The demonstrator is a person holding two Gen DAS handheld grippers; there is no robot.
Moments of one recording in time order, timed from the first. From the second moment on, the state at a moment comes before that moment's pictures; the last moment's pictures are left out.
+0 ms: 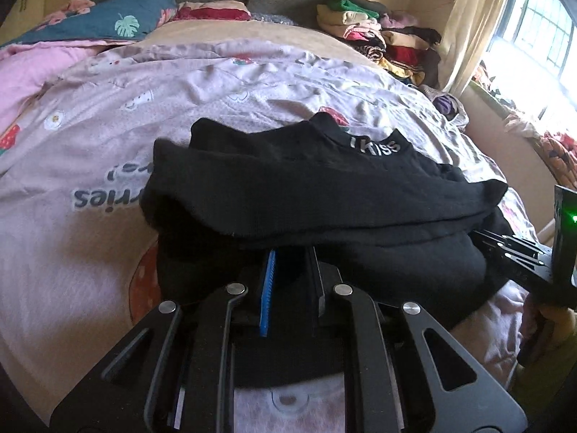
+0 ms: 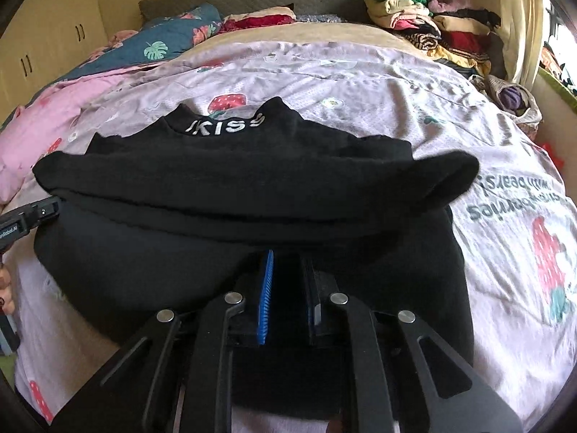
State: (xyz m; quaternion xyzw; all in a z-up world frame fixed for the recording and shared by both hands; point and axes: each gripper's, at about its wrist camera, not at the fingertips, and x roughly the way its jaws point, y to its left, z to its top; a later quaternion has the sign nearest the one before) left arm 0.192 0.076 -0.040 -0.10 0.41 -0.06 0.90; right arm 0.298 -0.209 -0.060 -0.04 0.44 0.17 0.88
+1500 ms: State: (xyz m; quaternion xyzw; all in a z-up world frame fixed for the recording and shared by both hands) left arm 0.253 0.155 -0.012 -0.16 0.35 -0.03 0.92; right arm 0.361 -0.299 -0.008 0.11 0.34 0.13 0.93
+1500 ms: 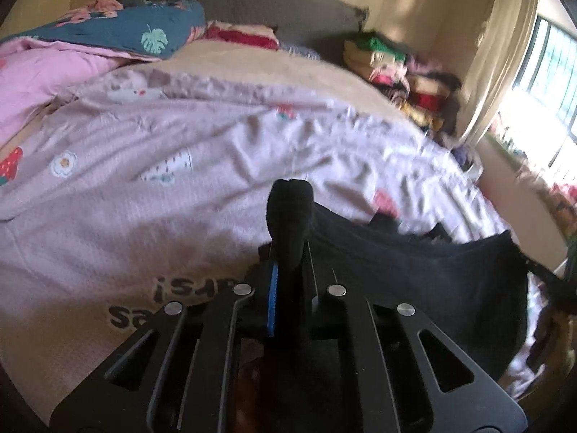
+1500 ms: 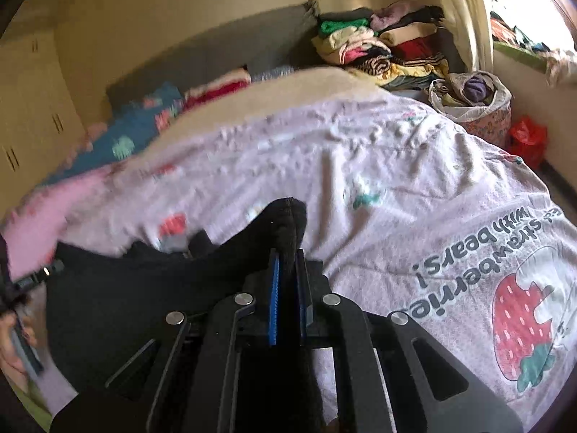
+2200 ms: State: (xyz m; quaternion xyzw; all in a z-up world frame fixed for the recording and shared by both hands) left arm 0.261 0.158 -0.028 -0.15 0.37 0.00 0.92; right arm 0.374 -0.293 -0.037 0.08 0.38 0.08 0.92
